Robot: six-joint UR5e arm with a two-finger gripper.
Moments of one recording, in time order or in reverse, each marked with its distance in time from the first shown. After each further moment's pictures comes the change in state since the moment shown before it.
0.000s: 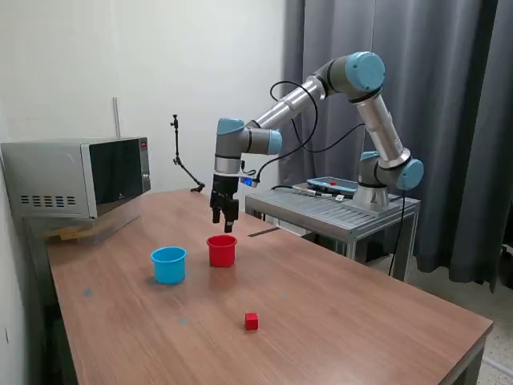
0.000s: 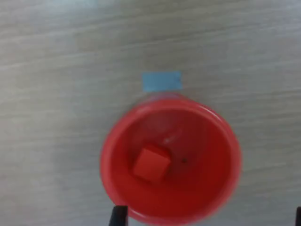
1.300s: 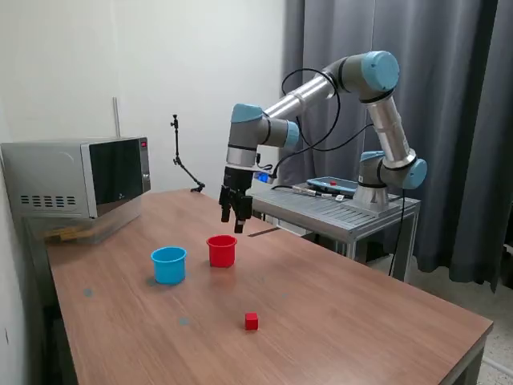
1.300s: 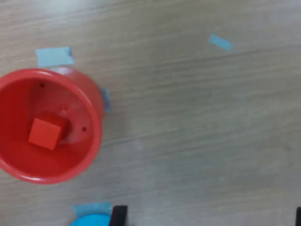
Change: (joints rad) arm 0.146 0.006 -0.094 0.041 -0.029 0.206
